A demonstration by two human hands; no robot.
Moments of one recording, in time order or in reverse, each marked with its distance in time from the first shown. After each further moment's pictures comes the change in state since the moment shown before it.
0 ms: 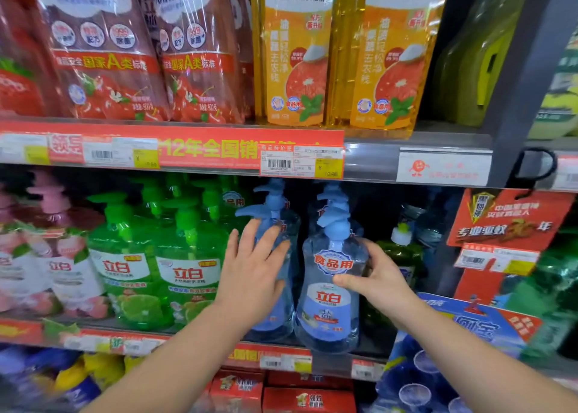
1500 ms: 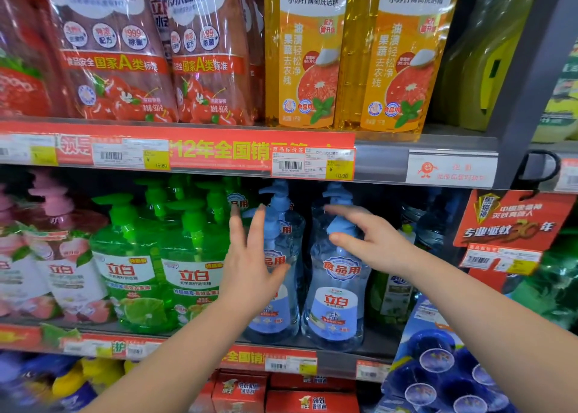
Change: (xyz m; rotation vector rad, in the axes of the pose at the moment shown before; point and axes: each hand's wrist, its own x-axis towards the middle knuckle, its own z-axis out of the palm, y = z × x) left_hand 0.000 -0.013 0.018 -0.684 0.057 -0.362; right_hand 0.023 -0.077 -0.003 -0.529 -0.202 -0.327
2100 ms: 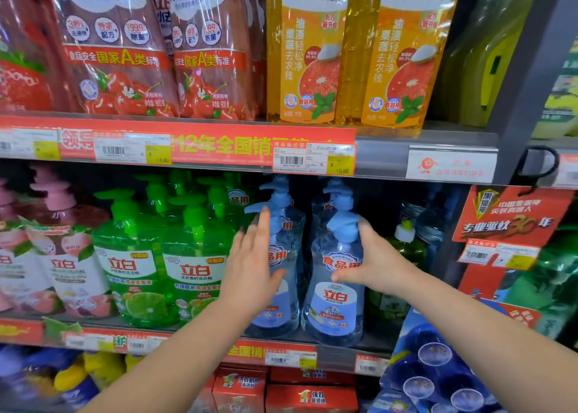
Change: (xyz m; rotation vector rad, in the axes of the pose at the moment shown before) left_hand -0.001 -0.007 0.007 0.123 -0.069 0.099; right_hand -0.020 0.018 0.022 -0.045 -0.039 0.236
